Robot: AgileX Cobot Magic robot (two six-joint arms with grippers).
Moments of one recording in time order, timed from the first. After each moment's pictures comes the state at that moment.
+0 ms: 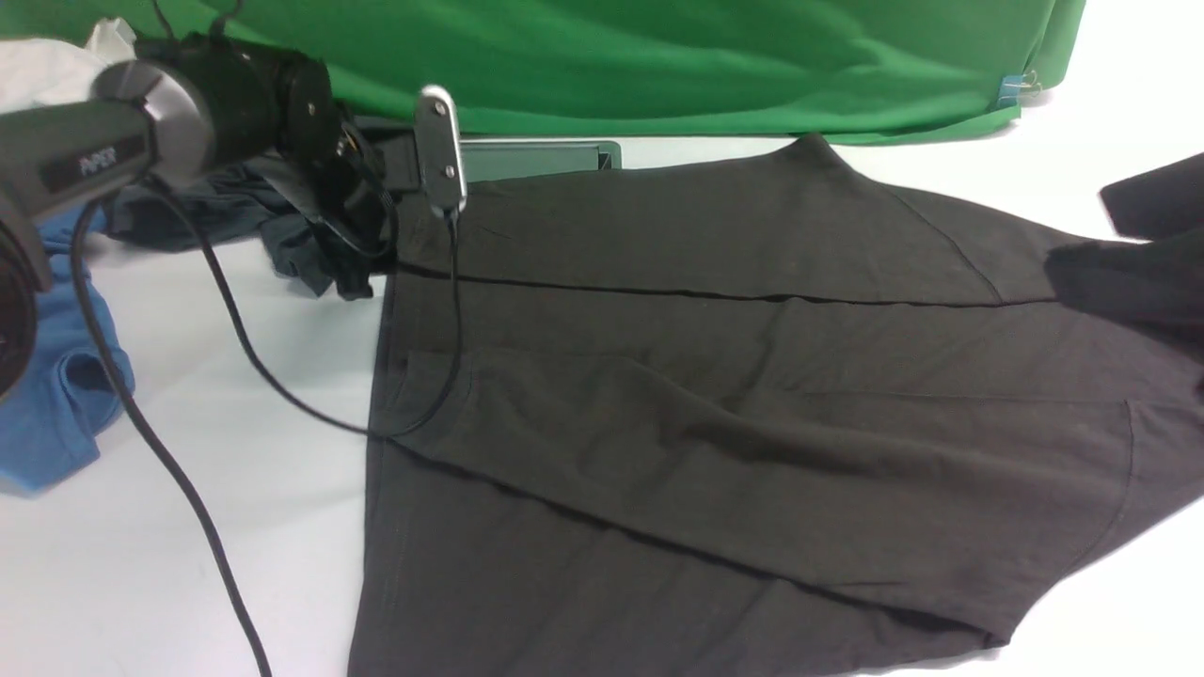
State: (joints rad) right arm 0.46 0.91 -1.04 0.13 0.84 -0.45; left arm -0.11 2.16 -1.64 0.13 0.59 1.30
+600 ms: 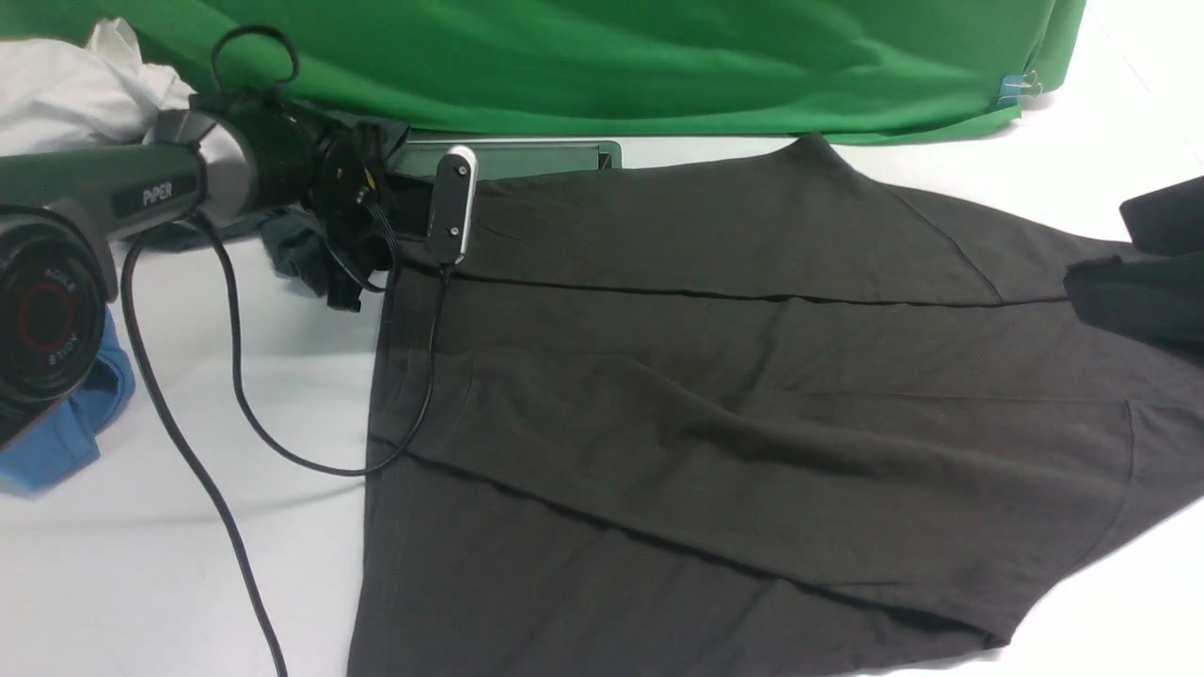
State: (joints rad) right arm 0.46 0.90 -1.04 0.13 0.87 -0.43; left arm -0.11 2.24 -1.65 0.29 0.45 1.33
